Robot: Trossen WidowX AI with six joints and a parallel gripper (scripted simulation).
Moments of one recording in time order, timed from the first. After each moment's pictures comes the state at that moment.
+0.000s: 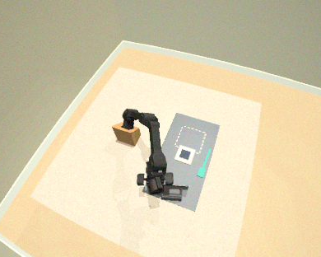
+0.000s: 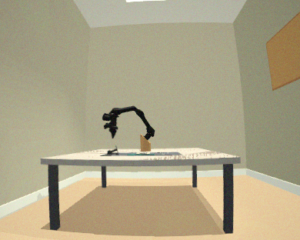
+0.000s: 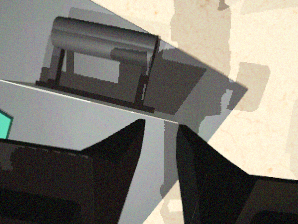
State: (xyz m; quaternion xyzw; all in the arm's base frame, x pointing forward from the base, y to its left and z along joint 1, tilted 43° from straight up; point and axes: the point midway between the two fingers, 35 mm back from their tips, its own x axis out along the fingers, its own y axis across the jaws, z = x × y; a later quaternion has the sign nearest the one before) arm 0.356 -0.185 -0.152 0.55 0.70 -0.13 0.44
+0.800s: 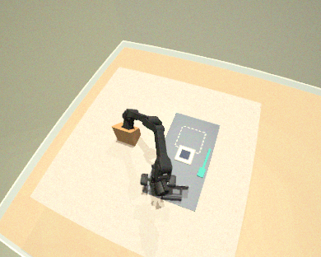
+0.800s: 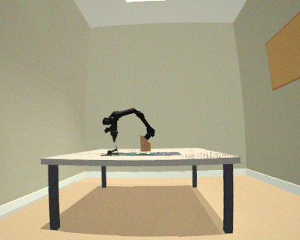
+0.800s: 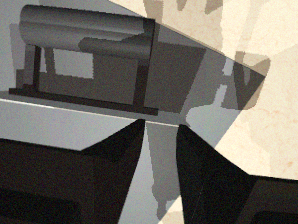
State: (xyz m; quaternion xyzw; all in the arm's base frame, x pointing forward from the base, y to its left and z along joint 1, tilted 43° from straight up) arm 0.360 -0.151 -0.172 0.54 0.72 -0.15 0.40
